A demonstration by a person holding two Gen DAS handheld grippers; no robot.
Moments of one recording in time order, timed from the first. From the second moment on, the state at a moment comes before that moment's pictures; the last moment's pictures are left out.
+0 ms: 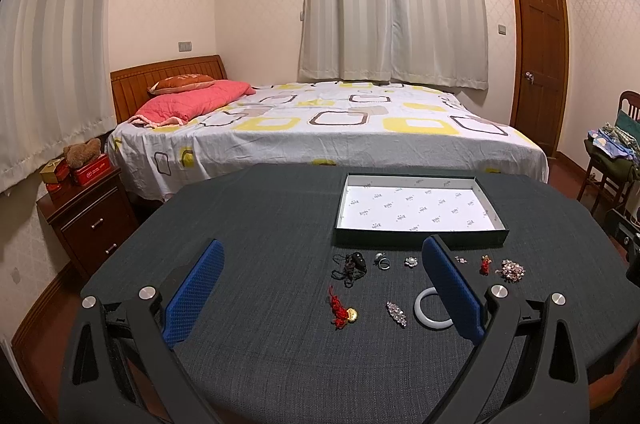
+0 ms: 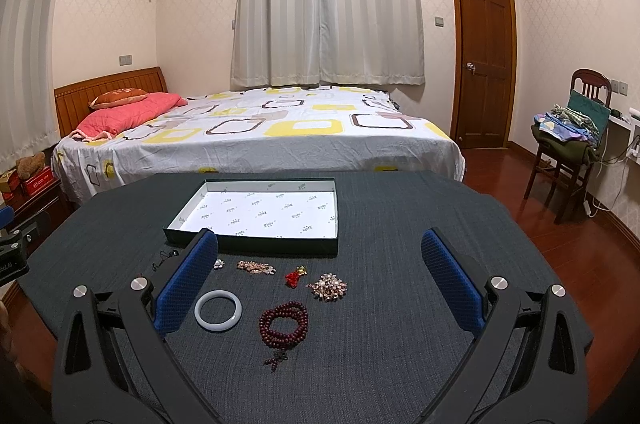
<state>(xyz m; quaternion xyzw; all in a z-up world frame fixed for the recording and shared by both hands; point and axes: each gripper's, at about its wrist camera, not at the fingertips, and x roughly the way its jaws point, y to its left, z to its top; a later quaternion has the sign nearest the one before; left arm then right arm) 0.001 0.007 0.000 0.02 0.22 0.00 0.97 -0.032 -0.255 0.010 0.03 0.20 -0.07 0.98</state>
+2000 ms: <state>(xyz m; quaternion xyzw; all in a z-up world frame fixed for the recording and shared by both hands) 0.114 0.019 -0.153 0.00 0.44 -0.03 0.90 0.080 -0.236 -0.171 0.00 0.43 -0.02 0.90</state>
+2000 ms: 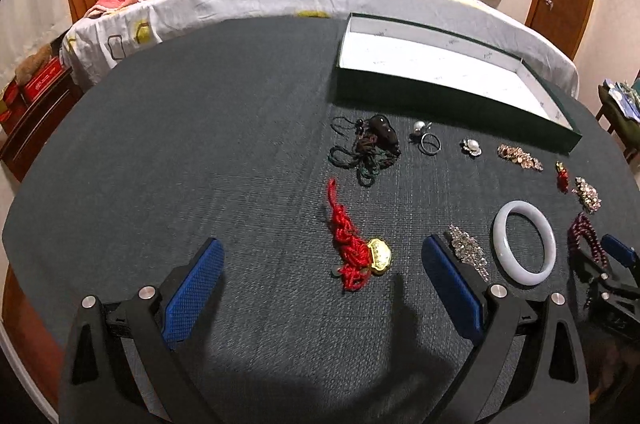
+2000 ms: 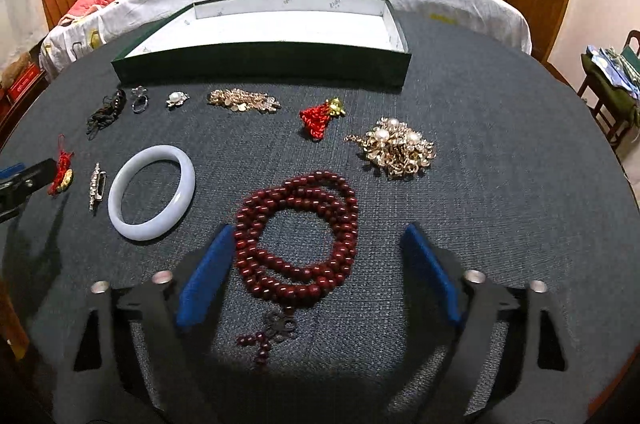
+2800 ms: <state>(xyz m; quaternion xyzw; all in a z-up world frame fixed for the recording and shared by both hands) 0.111 -0.006 -0.161 0.06 0.43 -0.08 0.90 0.082 -0.247 -0.165 0.02 0.42 -0.01 0.91</state>
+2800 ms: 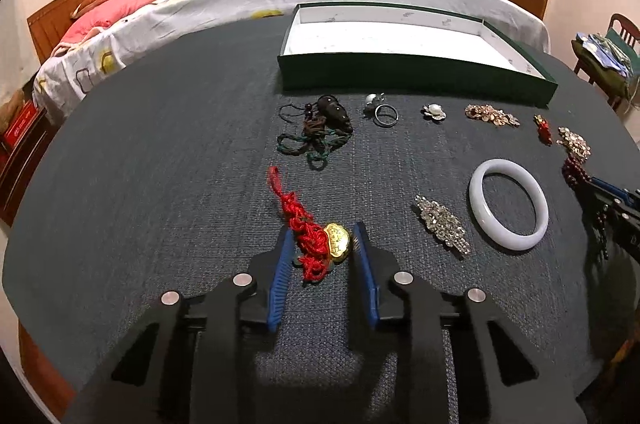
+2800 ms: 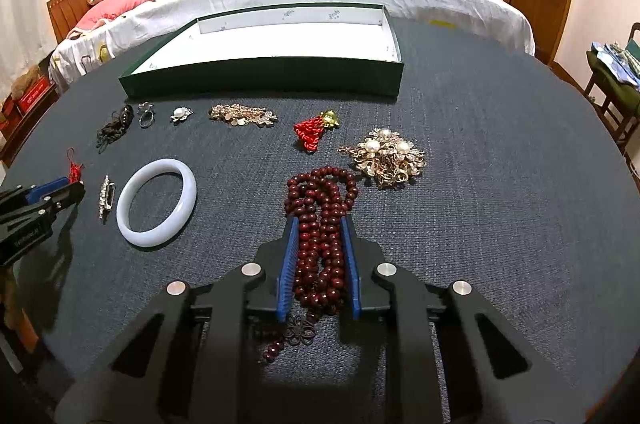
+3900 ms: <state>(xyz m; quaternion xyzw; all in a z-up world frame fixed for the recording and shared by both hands) 0.113 0.002 -0.140 0.02 0.41 -0.09 0.91 0.079 -0.246 -0.139 0.03 0.38 0.01 0.92</state>
